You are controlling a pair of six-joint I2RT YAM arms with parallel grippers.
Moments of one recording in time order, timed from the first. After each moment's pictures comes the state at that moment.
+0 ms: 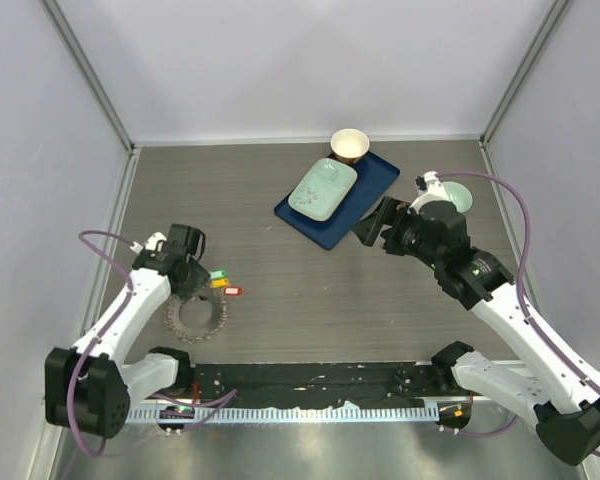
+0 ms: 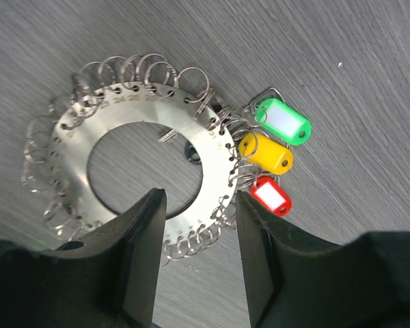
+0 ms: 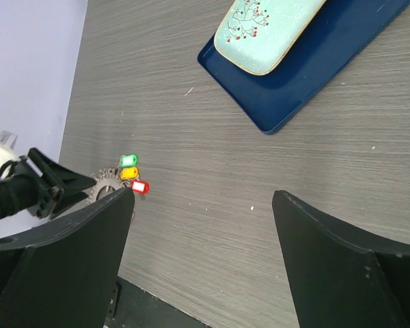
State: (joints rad) left arm -0.21 1.07 0.74 -0.87 -0.32 -1.01; right arm 0.53 0.90 0.93 -0.45 0.03 0.67
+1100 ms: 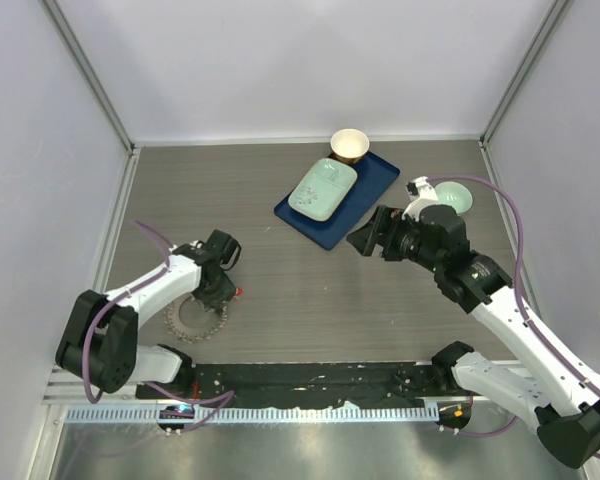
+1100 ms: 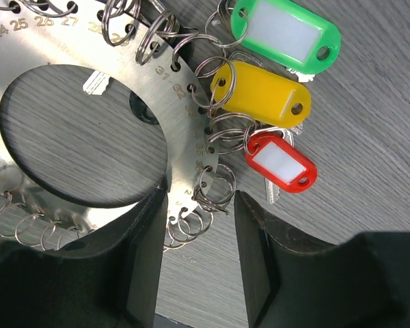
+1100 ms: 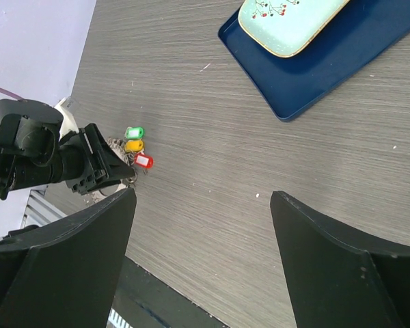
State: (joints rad) left arm -0.43 1.34 0.72 -0.79 -0.27 -1.08; right arm 0.53 0.88 0.89 -0.42 -0.09 0.60
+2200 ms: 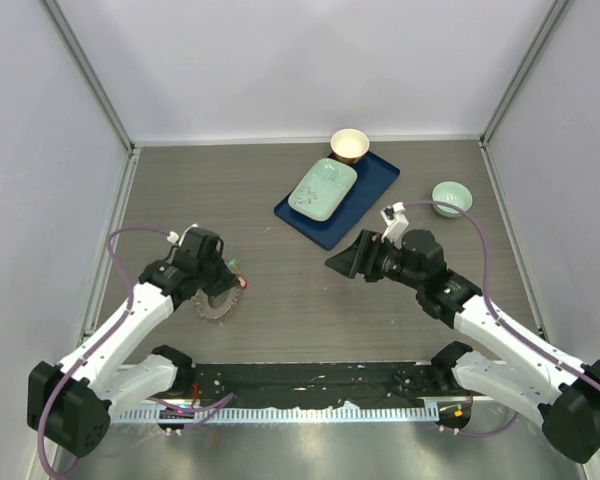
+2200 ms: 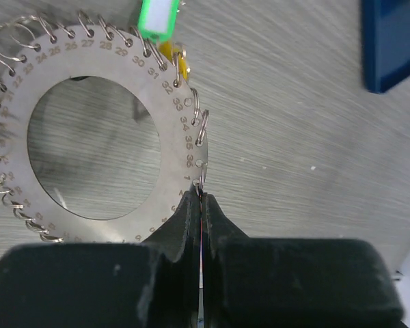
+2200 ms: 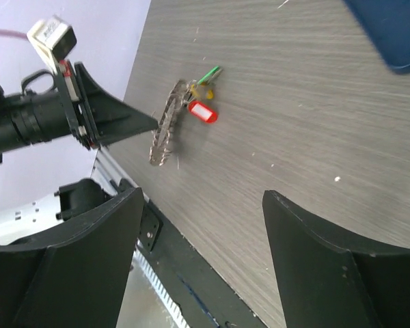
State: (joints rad) left arm -0.44 1.00 0.72 -0.70 -0.07 -0.99; right arm 0.57 0.88 0.60 -0.05 -0.30 0.78
